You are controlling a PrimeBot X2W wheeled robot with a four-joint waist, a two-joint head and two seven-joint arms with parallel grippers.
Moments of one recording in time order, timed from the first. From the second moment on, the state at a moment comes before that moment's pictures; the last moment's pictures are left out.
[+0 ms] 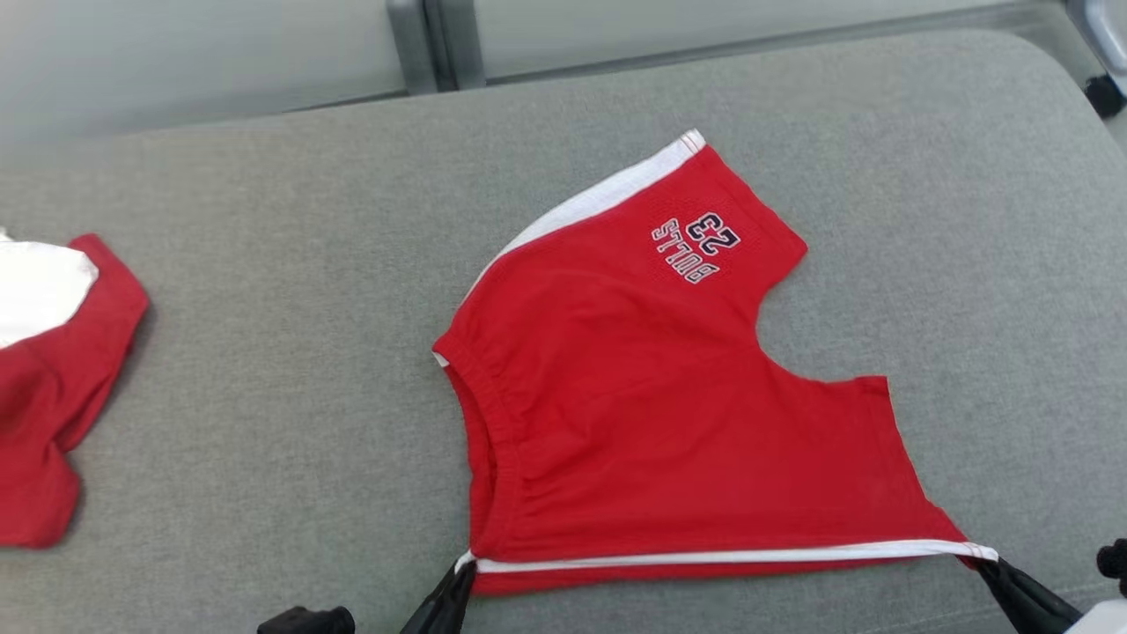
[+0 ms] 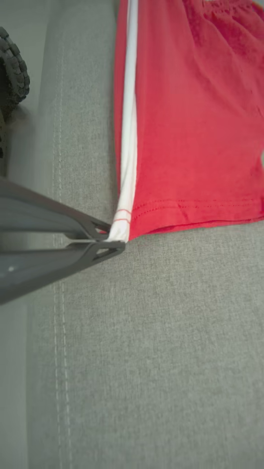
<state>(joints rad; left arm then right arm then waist) 0.07 0.35 -0.65 0.12 -0.90 -0.06 -0.26 0.18 -0.66 0.32 0.15 0.88 0.13 -0.07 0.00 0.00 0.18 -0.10</state>
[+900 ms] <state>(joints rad) -0.51 0.13 -0.61 0.34 -1.00 -0.09 -0.05 -0.70 -0.53 0.31 0.48 0.75 0.13 0.28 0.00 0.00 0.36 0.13</state>
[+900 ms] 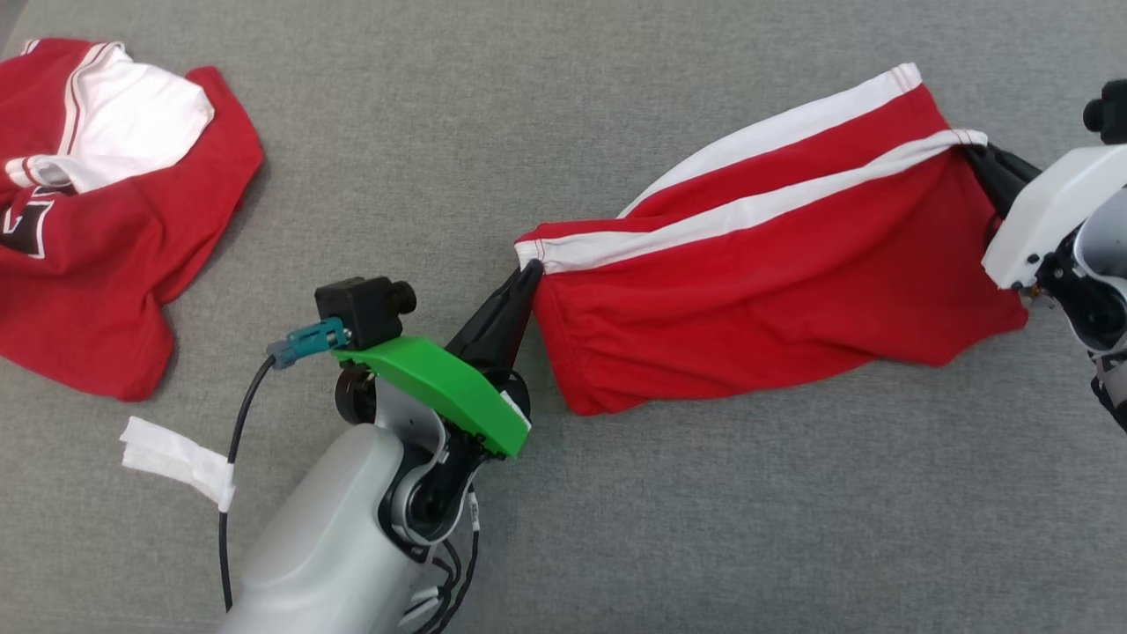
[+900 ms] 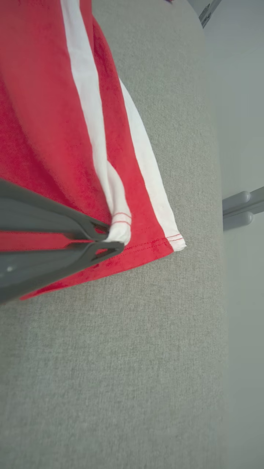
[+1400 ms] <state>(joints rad) -0.63 0.07 -0.64 0.48 -1.00 -0.11 -0.11 -0.93 -0.56 0.42 0.65 0.72 0.13 0.24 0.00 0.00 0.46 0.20</state>
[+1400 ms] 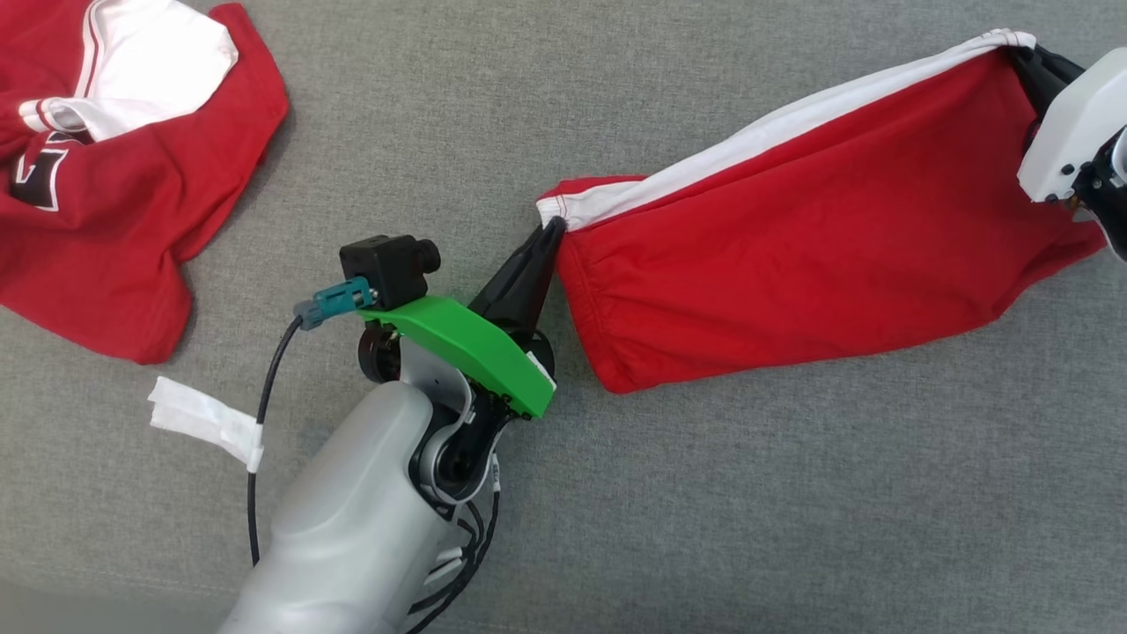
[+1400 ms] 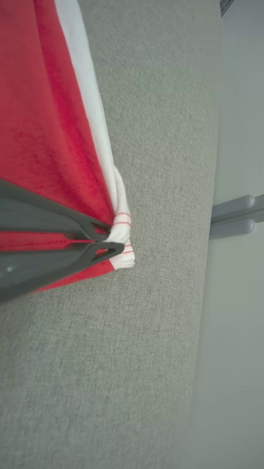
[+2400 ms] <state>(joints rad) -0.33 0.12 -0.53 0.07 -0.53 0.10 -0.26 -0.89 -0.65 0.61 0.56 0.57 0.13 0.35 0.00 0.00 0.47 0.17</state>
